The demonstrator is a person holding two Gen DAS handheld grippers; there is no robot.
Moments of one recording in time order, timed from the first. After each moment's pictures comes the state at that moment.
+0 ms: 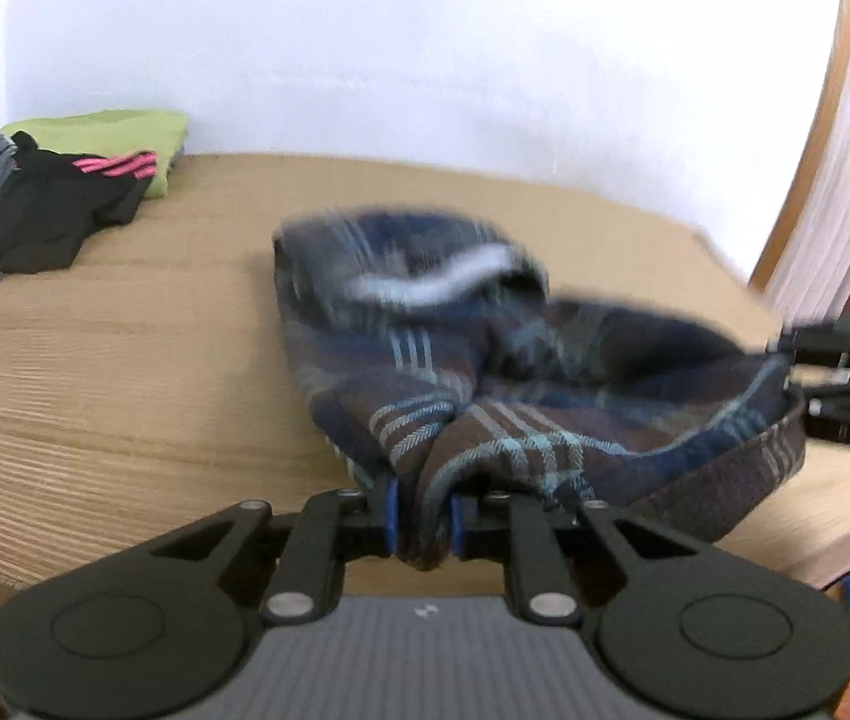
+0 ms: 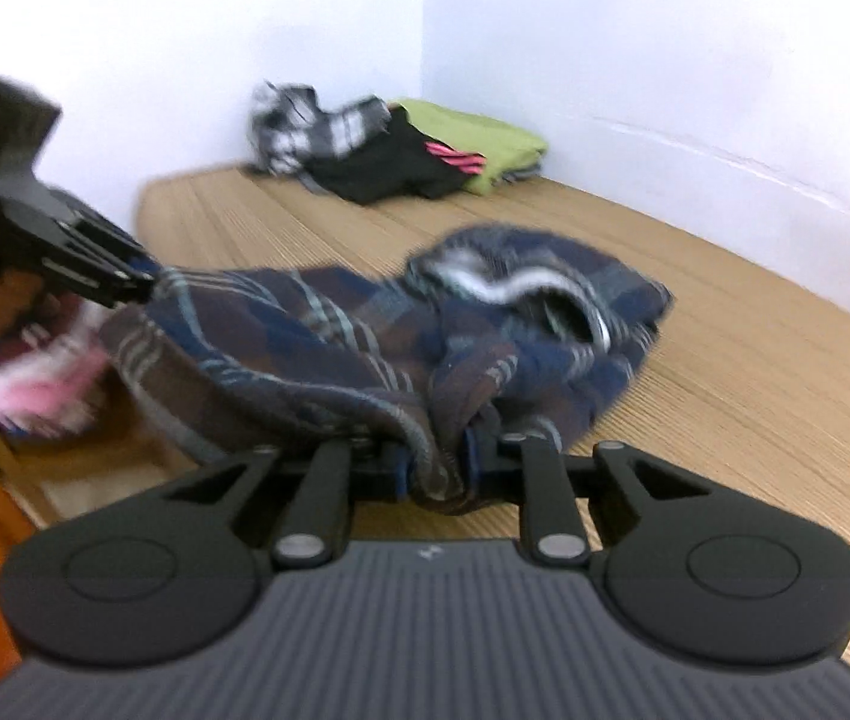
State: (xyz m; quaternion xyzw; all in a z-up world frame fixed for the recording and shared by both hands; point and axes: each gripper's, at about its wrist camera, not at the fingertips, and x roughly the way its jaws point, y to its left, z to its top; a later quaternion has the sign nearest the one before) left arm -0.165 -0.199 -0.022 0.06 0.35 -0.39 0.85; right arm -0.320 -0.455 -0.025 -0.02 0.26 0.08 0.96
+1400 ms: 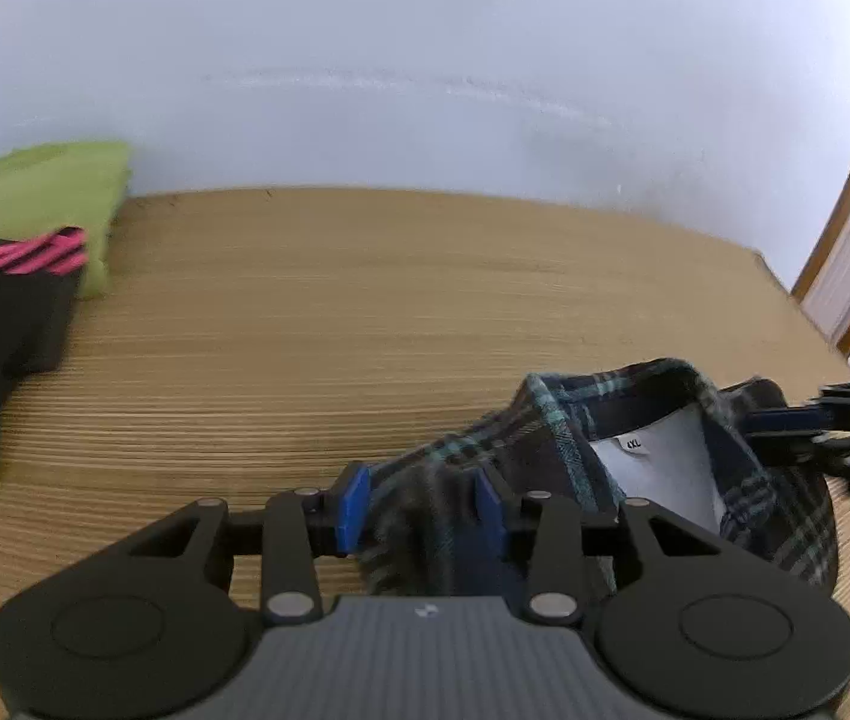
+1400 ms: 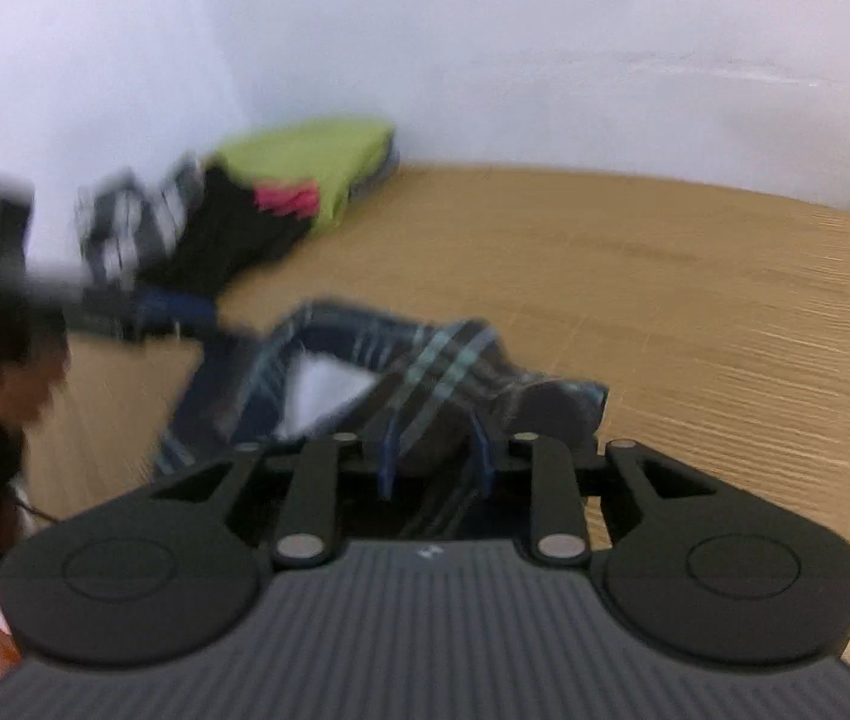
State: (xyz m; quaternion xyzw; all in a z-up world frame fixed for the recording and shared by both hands) left arm 0.143 -0.338 -0.033 0.12 0.38 -0.42 0.81; right arm -0.101 -0.544 -0.030 0.12 0.31 -0.04 0.94
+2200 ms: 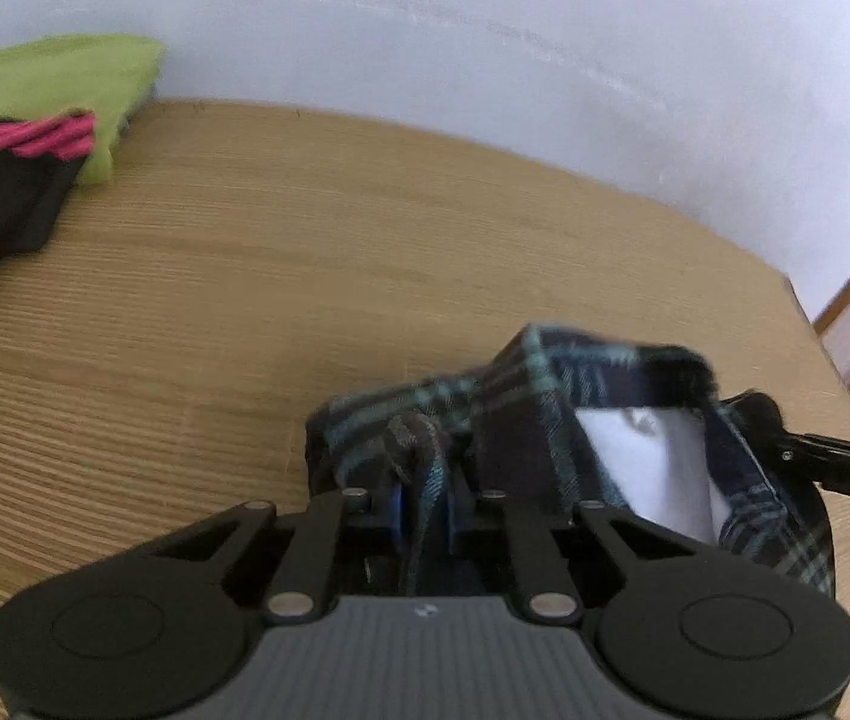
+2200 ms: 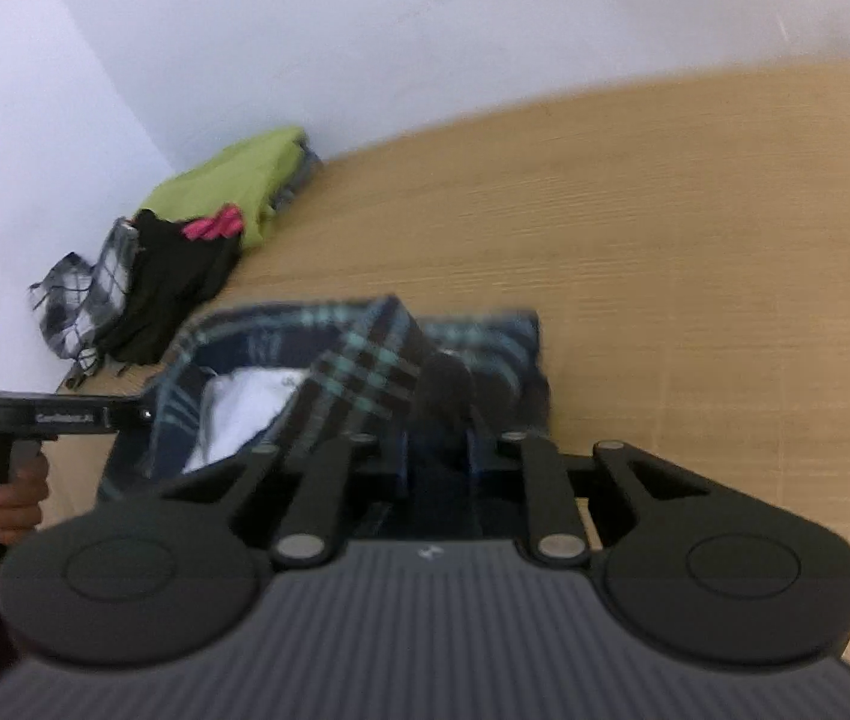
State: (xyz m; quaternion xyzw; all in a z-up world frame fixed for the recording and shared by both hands) left arm 0.141 -0.336 -0.056 0.06 0.43 -0.38 0.82; right arm -0.118 -0.580 -0.054 0.25 0.27 -0.06 0.93
